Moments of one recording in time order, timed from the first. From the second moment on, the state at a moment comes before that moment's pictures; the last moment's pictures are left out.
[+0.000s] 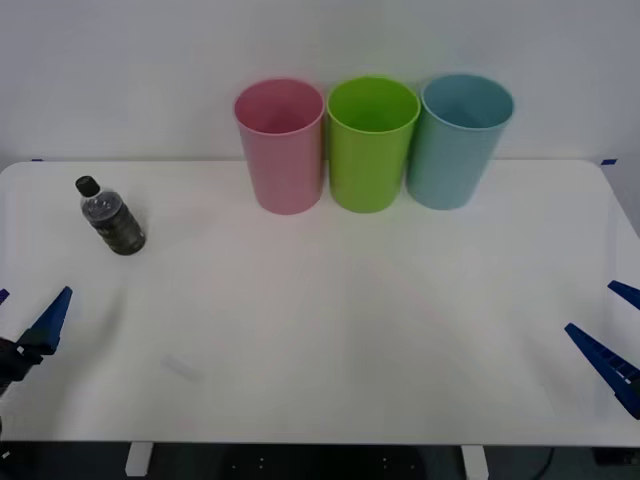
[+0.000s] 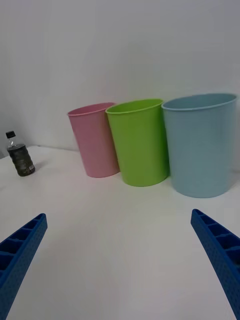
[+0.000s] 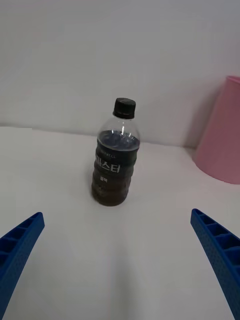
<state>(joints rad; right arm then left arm) 0.35 -0.40 -0.52 -1.66 0.96 -1.22 0.00 0.35 0.38 0.35 -1.64 -0.93 -0.51 -0.02</state>
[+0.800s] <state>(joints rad) 0.35 -0.40 -0.52 -1.66 0.96 -1.22 0.00 0.12 0.37 0.34 -1.43 -1.07 -0.47 -0.02</state>
